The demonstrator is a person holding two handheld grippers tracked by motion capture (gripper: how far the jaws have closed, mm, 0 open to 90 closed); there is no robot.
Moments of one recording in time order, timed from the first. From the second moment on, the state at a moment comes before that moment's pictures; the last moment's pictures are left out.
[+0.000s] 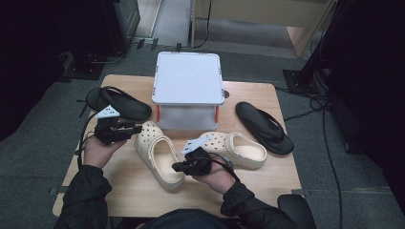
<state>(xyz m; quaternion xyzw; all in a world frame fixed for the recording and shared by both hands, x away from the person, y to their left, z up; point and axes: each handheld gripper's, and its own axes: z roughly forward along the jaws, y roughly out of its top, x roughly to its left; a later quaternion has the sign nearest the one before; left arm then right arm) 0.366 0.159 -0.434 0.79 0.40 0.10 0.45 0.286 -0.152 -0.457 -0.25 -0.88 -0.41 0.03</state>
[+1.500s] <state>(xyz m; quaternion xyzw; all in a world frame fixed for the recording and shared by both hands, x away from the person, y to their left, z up) 0.392 0.125 -0.471 0.82 0.40 0.04 0.41 0.253 -0.168 -0.486 -0.26 -0.89 -0.38 0.03</state>
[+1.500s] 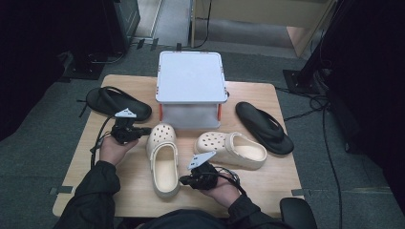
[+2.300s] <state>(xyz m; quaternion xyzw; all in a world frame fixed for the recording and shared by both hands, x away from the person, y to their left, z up) 0.401 0.124 -0.444 0.79 0.39 0.02 0.47 0.267 -0.177 -0.463 -0.28 -0.85 -0.44 -0.04</state>
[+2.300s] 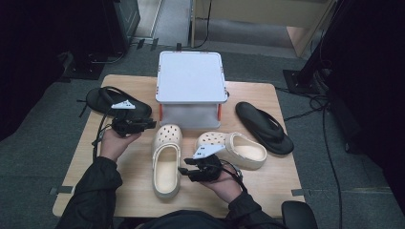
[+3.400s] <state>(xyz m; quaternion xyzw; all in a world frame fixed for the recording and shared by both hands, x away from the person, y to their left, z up) 0.431 0.104 -0.359 0.80 0.33 0.04 0.50 0.315 -0.141 -0.457 -0.31 -0.86 -0.41 -0.07</state>
